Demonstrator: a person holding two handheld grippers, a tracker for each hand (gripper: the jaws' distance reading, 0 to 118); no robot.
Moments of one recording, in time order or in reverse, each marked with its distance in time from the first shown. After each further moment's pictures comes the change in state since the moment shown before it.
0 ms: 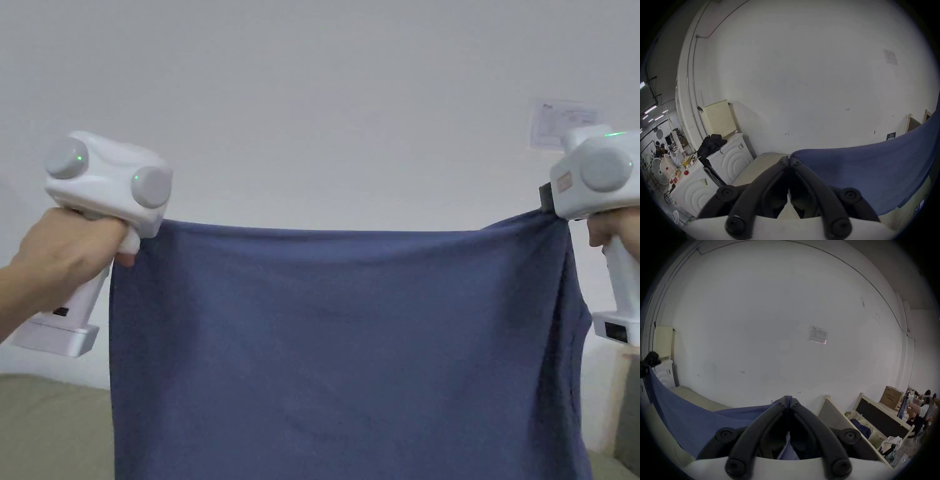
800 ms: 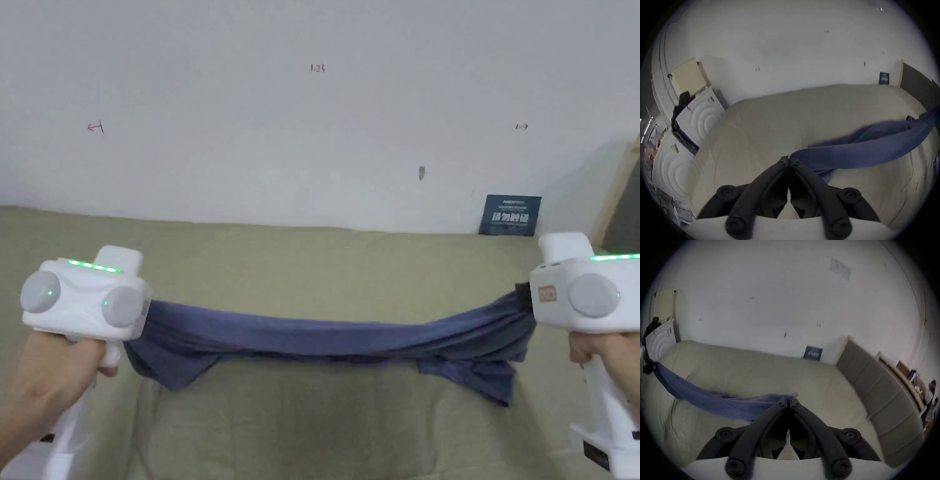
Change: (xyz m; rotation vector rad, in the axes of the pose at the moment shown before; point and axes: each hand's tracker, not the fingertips) left arm 0.088 -0.334 -0.094 -0.385 -0.156 -0.123; right arm -0.054 -0.377 -0.029 -0.482 0.172 -0.059
